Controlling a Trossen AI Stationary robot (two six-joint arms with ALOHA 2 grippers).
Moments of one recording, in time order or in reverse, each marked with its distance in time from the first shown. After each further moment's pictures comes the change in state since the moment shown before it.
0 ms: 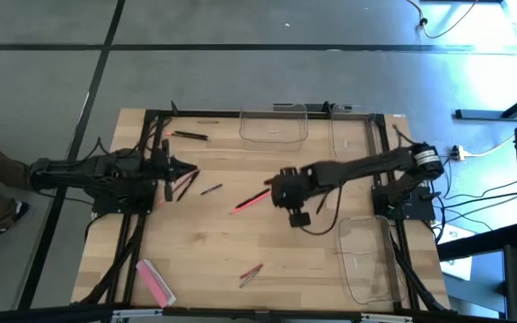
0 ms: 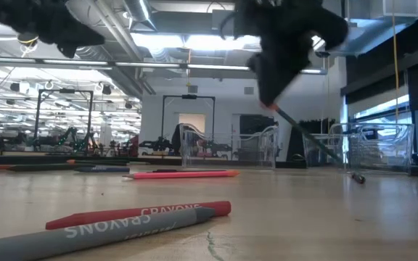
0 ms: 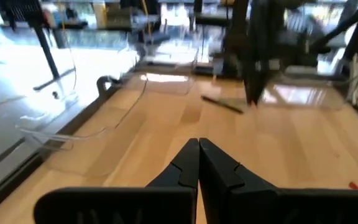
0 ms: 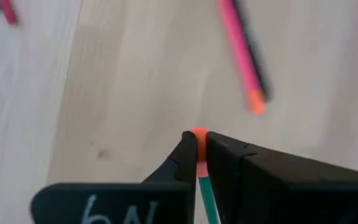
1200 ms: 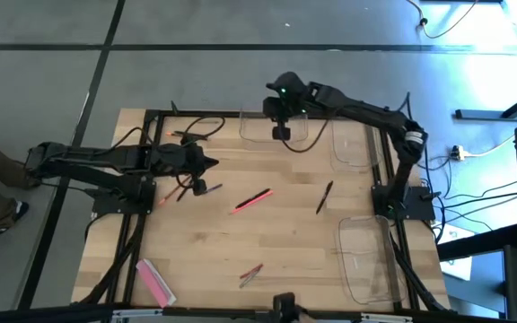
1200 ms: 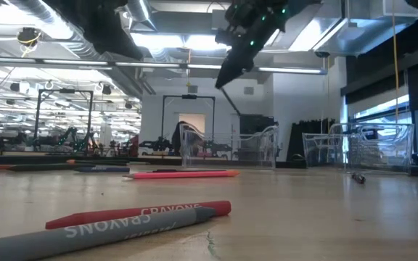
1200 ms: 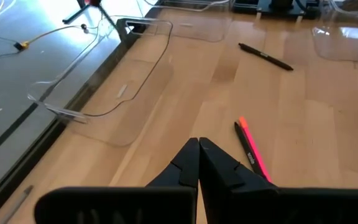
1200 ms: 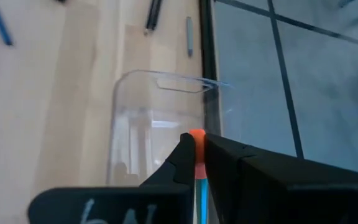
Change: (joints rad) left arm 0.035 0.536 0.290 -0.058 -0.101 -0.056; right arm -0.583 0.143 0.343 0.175 -0.064 -0.470
